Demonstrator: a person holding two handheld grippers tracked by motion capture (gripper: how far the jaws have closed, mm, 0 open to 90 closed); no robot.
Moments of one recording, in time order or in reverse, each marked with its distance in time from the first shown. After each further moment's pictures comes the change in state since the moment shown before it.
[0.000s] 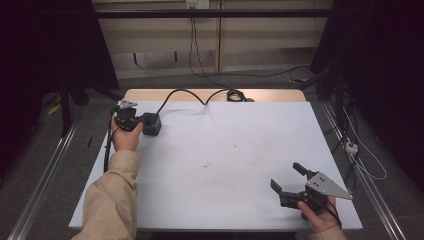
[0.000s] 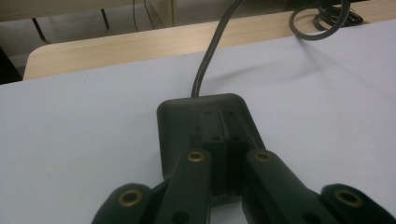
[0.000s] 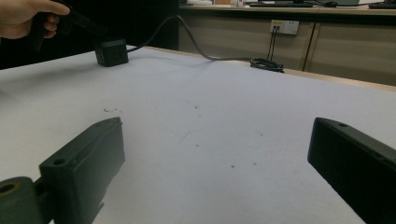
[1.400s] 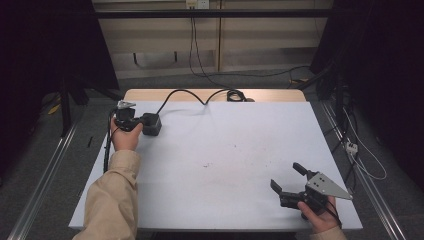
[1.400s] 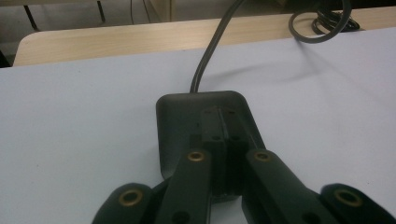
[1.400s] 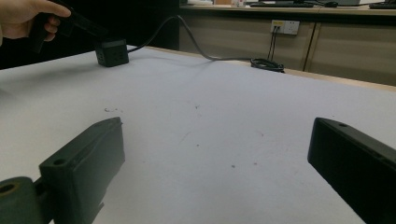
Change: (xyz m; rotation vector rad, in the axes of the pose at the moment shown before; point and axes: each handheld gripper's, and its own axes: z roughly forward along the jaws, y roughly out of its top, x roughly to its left) left arm 0.003 -0.004 0.002 0.003 -0.020 -0.056; right arm 0.000 0.000 0.000 -0.001 0.001 -0.001
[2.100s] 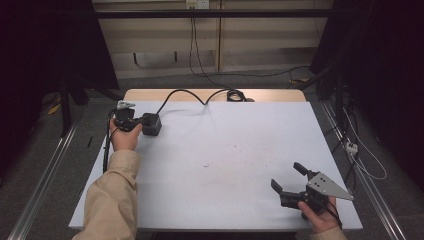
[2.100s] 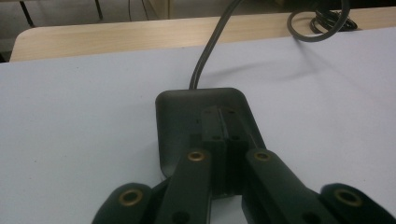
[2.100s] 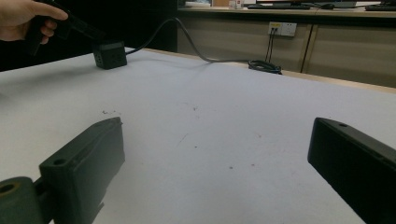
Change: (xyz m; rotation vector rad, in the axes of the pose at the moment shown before) left arm 0.001 -0.002 -0.001 0.004 -0.011 -0.014; right arm 0.000 0.000 -0.001 -0.007 -0.008 0.002
